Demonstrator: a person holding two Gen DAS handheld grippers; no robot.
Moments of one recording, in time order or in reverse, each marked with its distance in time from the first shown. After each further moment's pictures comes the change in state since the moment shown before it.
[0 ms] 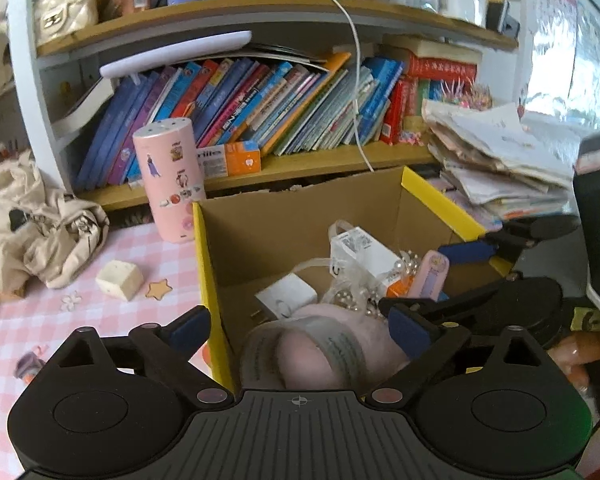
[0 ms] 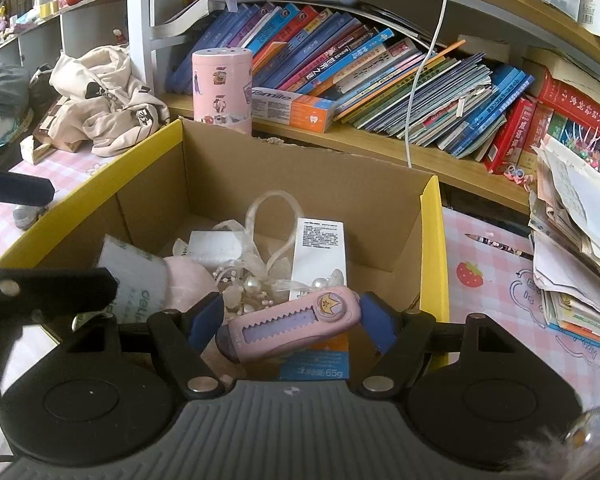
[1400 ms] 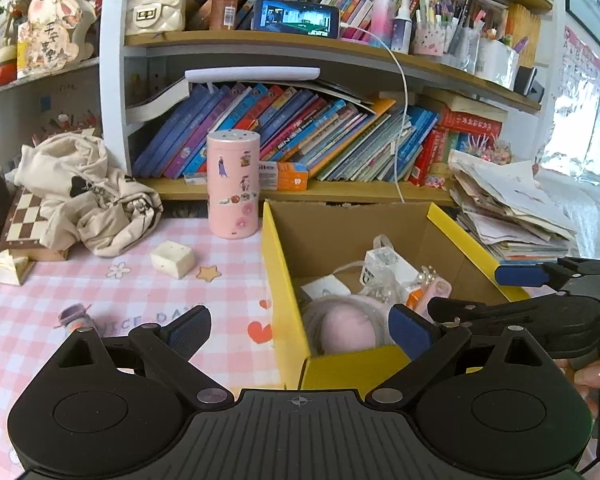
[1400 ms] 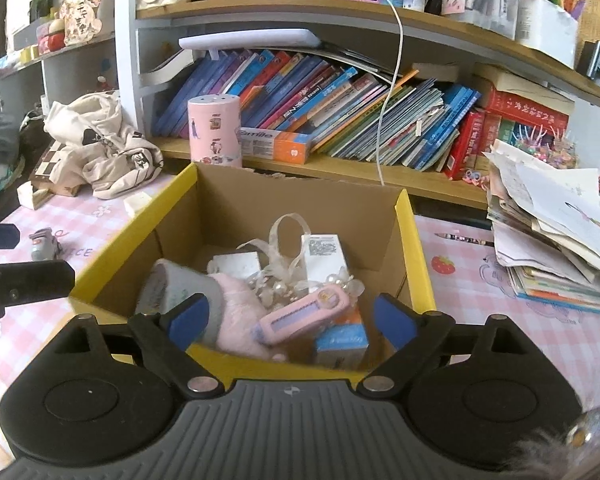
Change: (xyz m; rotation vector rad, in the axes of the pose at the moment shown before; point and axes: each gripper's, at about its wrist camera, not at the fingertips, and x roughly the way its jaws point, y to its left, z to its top) left arm -0.069 0.041 -0.039 -0.129 -0.093 0.022; right arm -0.069 0.047 -0.016 0.113 -0.099 -0.108
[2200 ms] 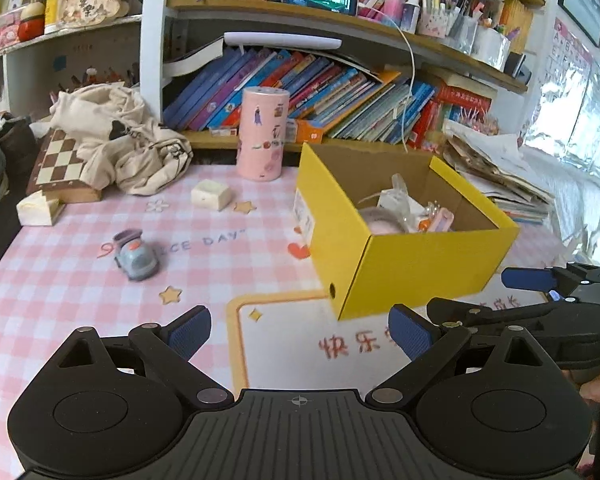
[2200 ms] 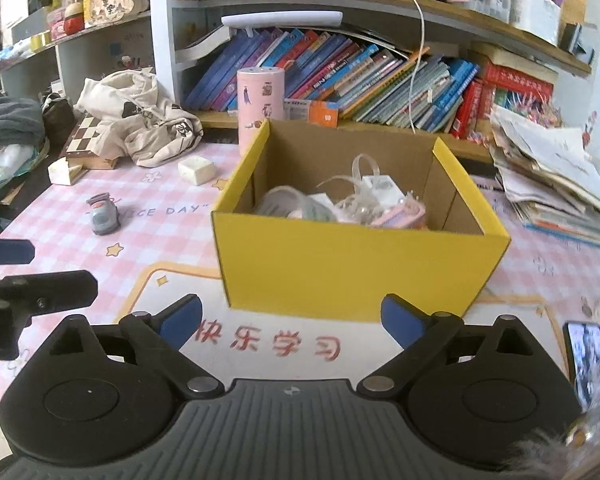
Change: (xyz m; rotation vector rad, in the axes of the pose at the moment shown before) left arm -0.065 0.069 -0.050 -0.005 0.080 -0.056; right arm -0.057 0.108 -0.046 0.075 0.064 -0.045
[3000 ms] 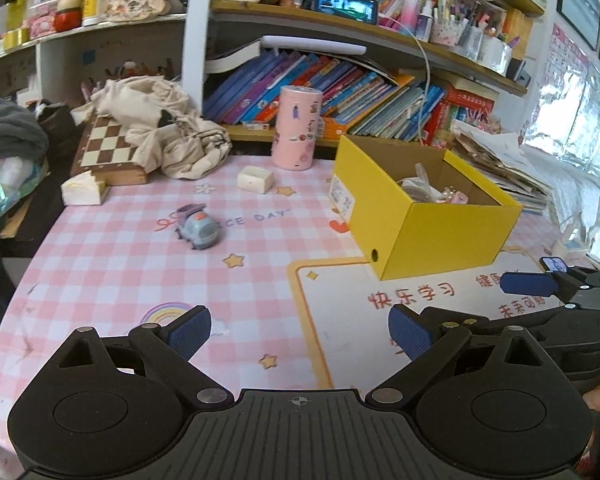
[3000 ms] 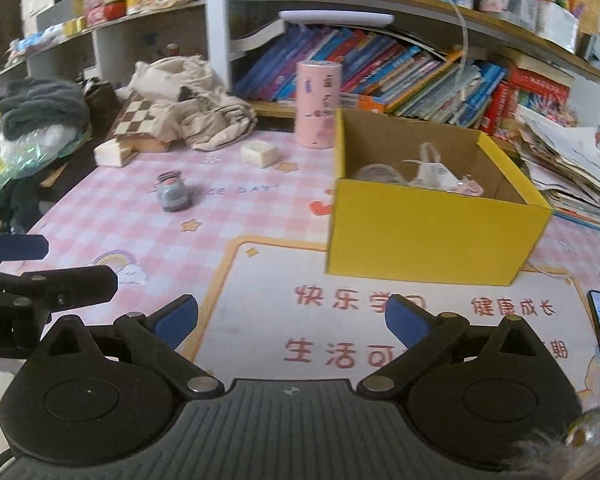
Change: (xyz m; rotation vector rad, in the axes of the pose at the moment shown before) left arm -0.054 0.063 -0.034 -0.011 -0.008 0.009; right arm -0.031 0.094 -0.027 -0.027 0.013 0.029
